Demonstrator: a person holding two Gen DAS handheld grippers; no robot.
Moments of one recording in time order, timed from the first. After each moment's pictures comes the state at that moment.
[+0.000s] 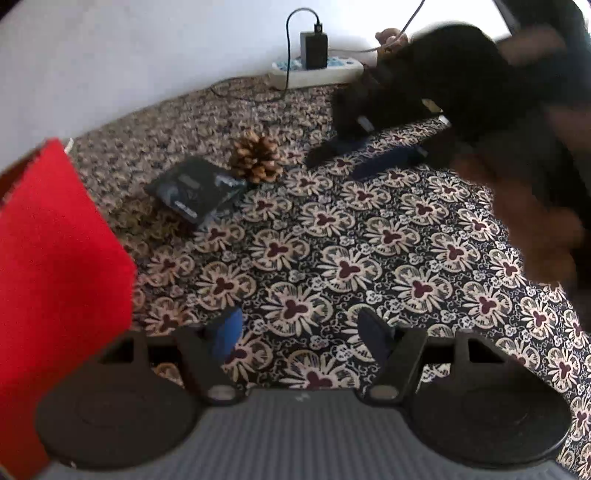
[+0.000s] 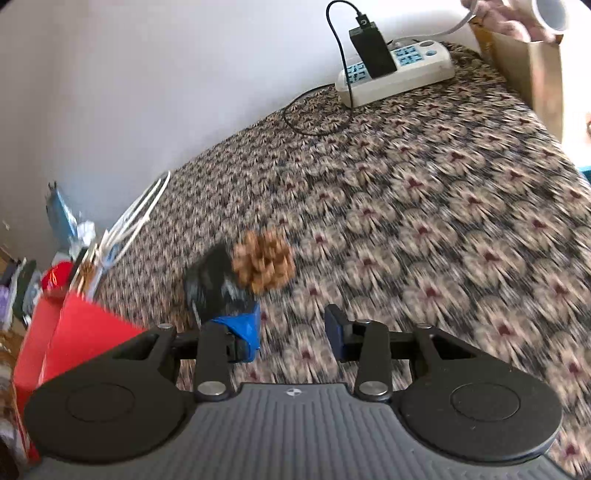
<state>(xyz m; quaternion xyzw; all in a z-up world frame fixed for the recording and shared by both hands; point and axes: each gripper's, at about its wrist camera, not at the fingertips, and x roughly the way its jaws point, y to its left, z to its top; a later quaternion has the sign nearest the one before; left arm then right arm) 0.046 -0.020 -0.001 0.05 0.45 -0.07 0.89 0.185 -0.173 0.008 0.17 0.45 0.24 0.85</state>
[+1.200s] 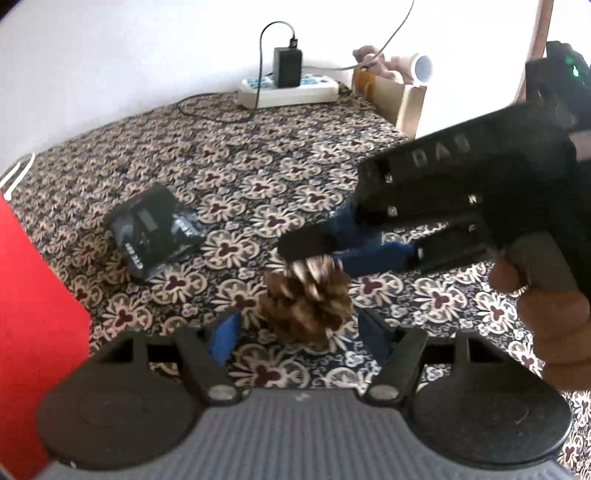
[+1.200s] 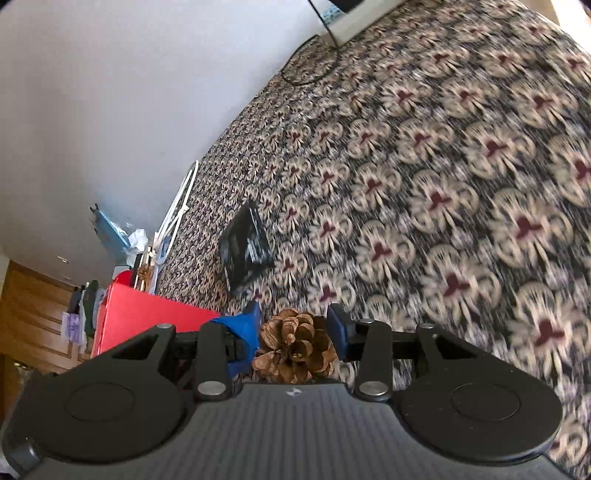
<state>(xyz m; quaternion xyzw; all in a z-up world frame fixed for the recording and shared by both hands) 0.077 -0.026 -0.005 0.03 0.42 -0.12 0.90 0.156 -0.210 -0.023 0.30 0.50 0.29 0.76</state>
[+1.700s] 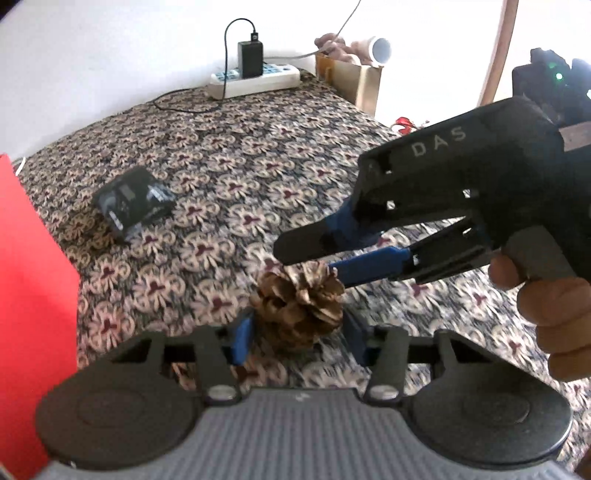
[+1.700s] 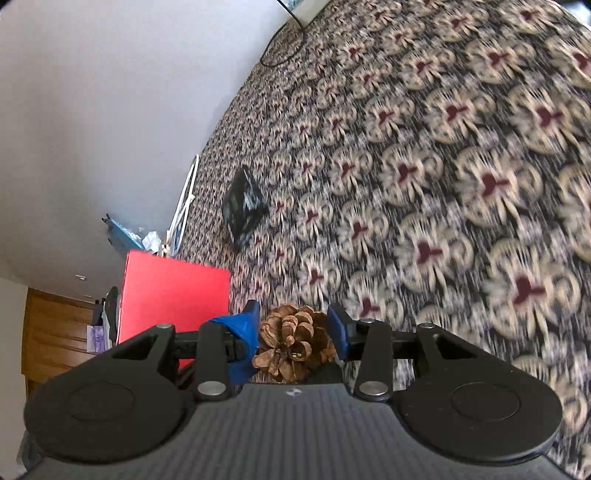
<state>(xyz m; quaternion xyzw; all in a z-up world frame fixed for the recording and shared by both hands) 0.018 -0.043 -0.001 0.05 0.44 -0.16 0.88 0.098 -0.235 -0.031 0.36 0.52 0.27 0.72</state>
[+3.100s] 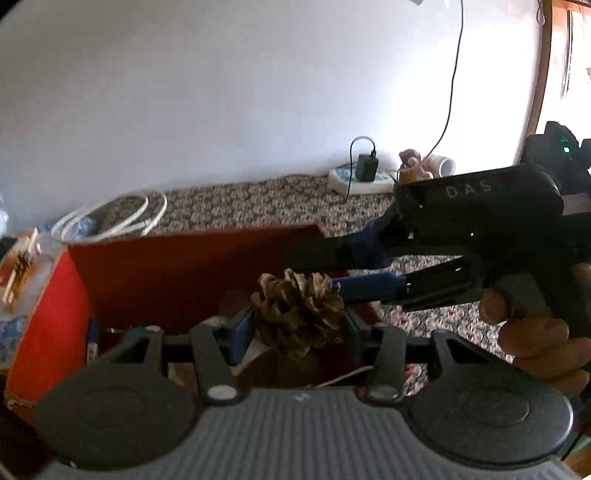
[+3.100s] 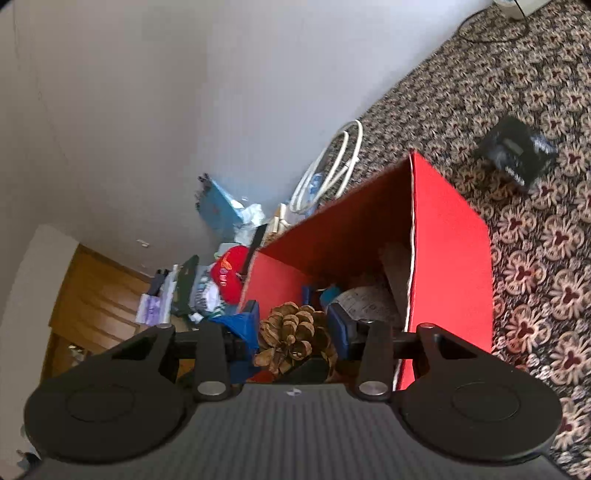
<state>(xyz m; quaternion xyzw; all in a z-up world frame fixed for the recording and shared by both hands) -0.073 0.189 0.120 -0.01 0.33 -0.11 0.94 0.043 -0.012 0.064 0.34 0.44 0.38 0.74</state>
